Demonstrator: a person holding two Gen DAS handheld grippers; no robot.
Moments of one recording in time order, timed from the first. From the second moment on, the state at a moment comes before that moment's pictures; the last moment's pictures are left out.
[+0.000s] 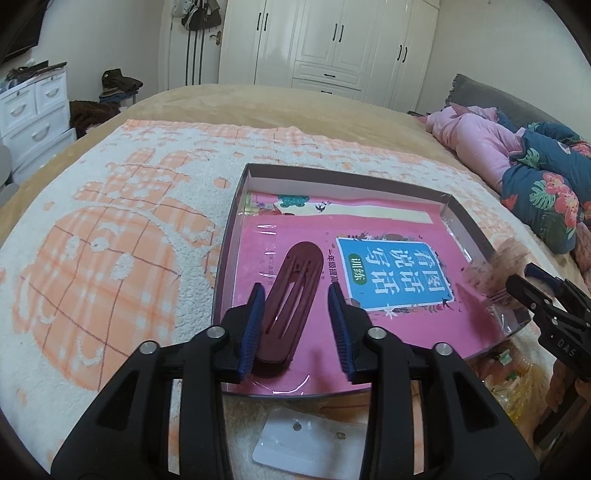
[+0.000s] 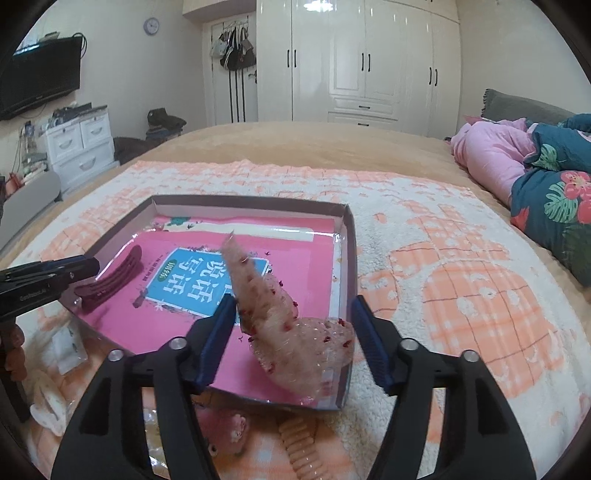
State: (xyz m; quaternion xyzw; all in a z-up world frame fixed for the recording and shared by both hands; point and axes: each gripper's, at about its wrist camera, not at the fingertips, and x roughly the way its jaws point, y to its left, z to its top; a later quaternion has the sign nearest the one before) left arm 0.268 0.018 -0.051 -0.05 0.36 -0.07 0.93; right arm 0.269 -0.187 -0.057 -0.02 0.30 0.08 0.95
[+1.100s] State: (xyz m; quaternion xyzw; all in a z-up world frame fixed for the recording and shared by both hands) left arm 0.187 0.024 0.012 -0.05 0.24 -0.05 0.97; right arm 0.180 -0.198 -0.007 -0.01 0.18 0.07 0.98
